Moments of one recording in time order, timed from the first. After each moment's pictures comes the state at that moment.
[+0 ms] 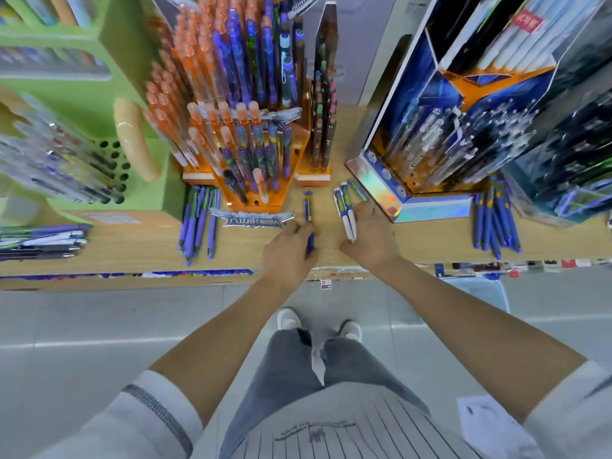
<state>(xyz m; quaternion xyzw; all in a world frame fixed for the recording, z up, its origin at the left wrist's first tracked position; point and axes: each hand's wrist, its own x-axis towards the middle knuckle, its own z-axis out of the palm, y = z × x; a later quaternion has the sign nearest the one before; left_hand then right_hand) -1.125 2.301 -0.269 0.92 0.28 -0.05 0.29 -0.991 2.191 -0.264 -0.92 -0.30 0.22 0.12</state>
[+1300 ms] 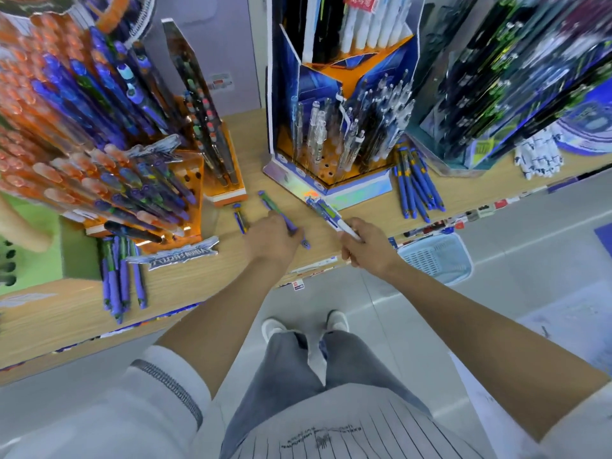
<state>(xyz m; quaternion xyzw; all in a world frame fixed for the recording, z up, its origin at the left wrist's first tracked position) -1.025 2.260 -0.264 0.91 0.32 -0.12 0.22 -0.964 2.084 -0.261 -0.85 -0.10 0.31 0.42</state>
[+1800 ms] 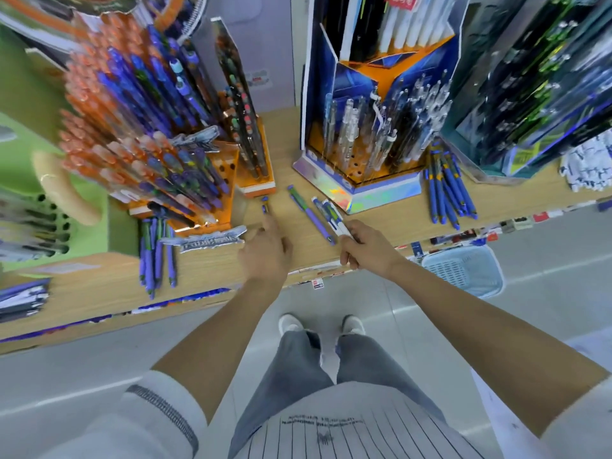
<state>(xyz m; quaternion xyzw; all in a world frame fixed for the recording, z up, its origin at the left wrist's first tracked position) -1.081 2.274 -0.265 0.92 0.35 -0.09 0.12 -0.973 2.113 -0.266 -0.80 -0.15 0.40 0.42</state>
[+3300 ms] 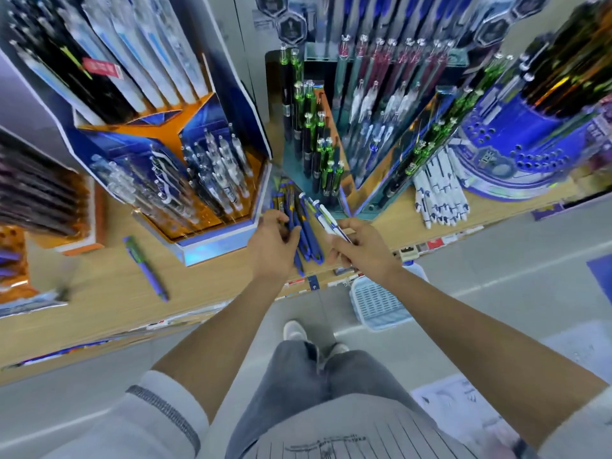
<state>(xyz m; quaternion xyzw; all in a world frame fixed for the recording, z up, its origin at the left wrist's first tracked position) -0.857 2.060 -0.268 0.86 0.34 0.08 0.37 -0.782 1.902 -0.247 -0.75 -0.10 0.35 0.55</state>
